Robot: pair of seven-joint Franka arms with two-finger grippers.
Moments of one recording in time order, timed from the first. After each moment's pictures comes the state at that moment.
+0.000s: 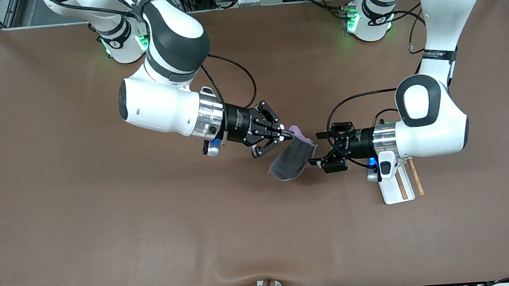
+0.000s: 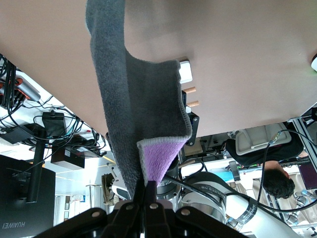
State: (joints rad) left arm -0.19 0.48 -0.10 -1.62 -1.01 1.94 -0.84; right arm 0.65 0.58 -0.05 -1.21 1.06 2.27 1.87
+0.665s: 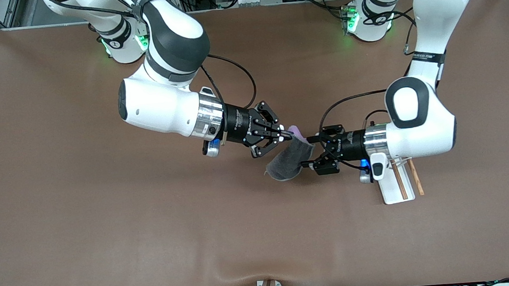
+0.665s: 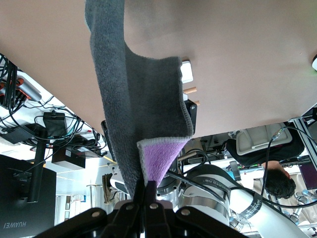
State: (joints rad) left arm -0.23 0.49 -0.11 -1.62 -1.07 2.01 -0.84; right arm 0.65 0.58 -0.05 -1.21 1.06 2.27 1.87
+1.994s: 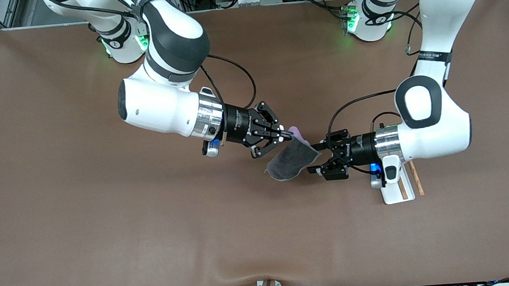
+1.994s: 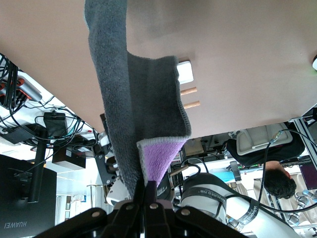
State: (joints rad) left arm -0.19 0.49 -0.10 -1.57 -1.09 2.01 -0.84; right arm 0.65 0.58 -0.05 -1.21 1.06 2.27 1.87
